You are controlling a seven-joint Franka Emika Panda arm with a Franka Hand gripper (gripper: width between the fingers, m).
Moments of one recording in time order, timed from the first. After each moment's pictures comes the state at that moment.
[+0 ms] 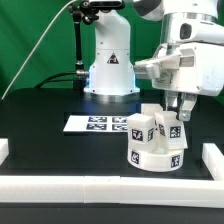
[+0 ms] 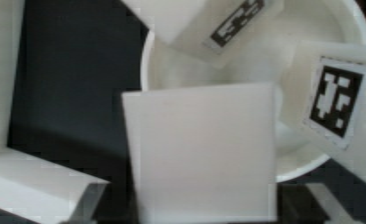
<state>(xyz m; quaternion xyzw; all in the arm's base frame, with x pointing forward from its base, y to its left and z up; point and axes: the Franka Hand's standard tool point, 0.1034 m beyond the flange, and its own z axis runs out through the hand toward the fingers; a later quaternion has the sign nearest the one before) 0.538 0.081 0.081 0.65 0.76 0.03 0.10</state>
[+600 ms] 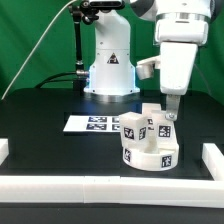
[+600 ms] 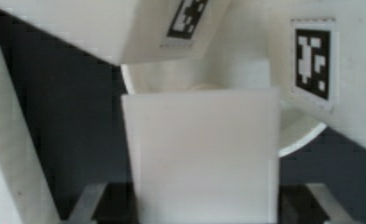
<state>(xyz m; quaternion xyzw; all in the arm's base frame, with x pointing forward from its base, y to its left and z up) 0.539 0.072 0.081 0.80 0.59 0.05 0.08</state>
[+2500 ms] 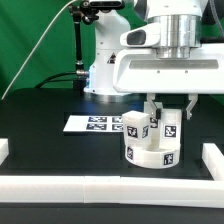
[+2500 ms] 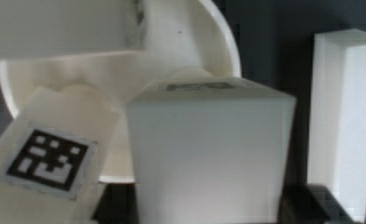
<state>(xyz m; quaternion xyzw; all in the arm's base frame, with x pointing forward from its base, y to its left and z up) 0.536 0.071 0.078 0.99 -0.14 0.07 -0.02</state>
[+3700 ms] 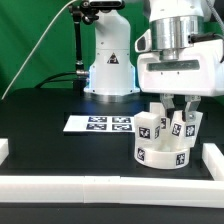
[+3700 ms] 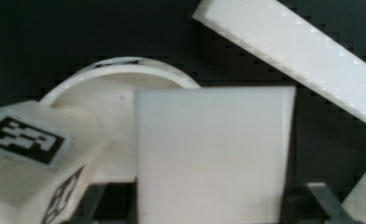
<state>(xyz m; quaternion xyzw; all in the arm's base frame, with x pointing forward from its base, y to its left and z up) 0.531 0.087 0.077 0.82 -0.57 0.04 -0.08</state>
